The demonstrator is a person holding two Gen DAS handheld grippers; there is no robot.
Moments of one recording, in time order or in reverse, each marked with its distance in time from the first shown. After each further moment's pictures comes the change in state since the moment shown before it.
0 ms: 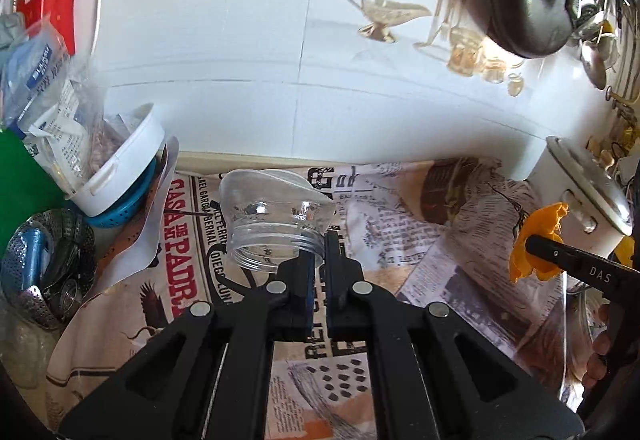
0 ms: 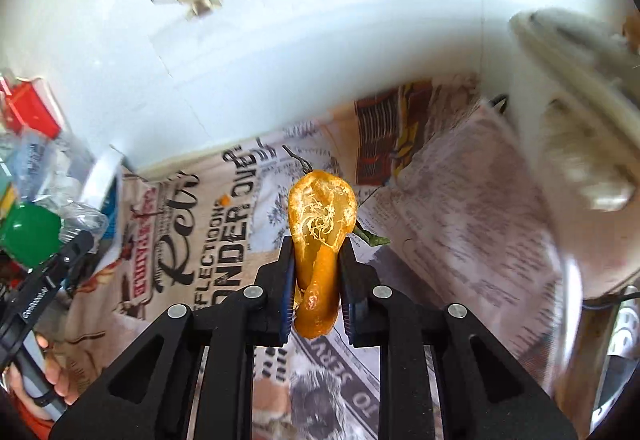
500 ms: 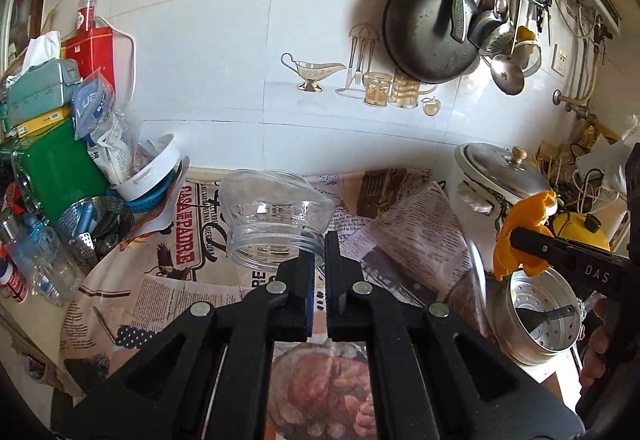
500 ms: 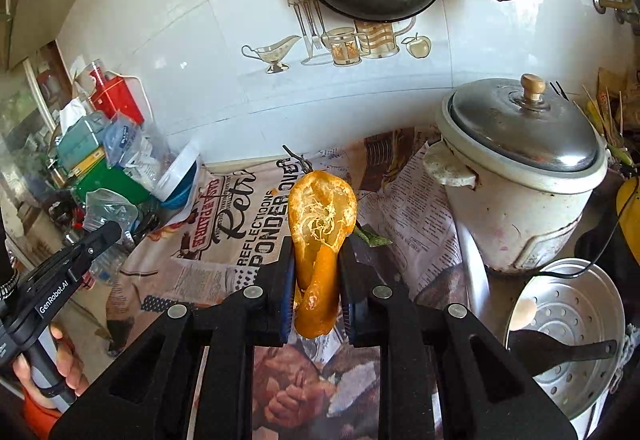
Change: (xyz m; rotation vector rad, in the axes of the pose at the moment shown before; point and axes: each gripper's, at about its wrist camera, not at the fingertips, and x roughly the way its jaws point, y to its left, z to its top) left arm -0.178 -0.111 -0.061 0.016 -0.118 0.036; right arm -0.161 -0.026 -0.053 -0.132 -0.108 0.132
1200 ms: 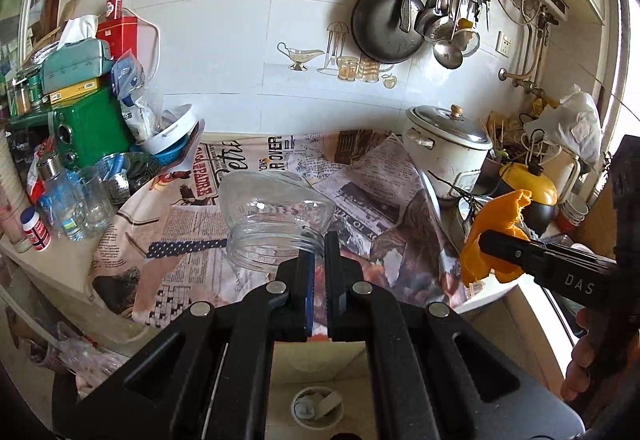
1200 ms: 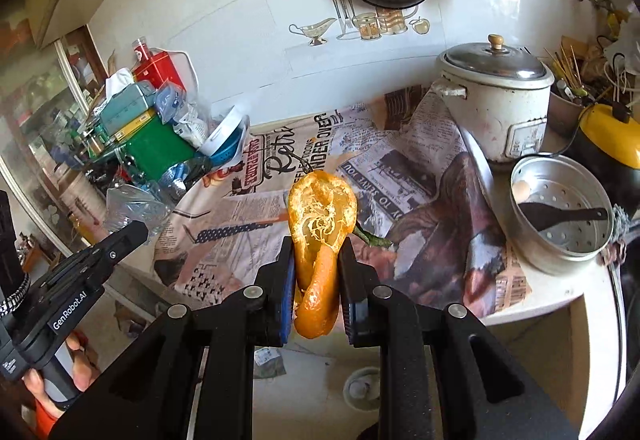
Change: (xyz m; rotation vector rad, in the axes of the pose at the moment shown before) left arm -0.171 0.034 -0.117 0.034 0.025 -0.098; right arm -0.104 0.099 -0.137 0.049 -0.001 -0.010
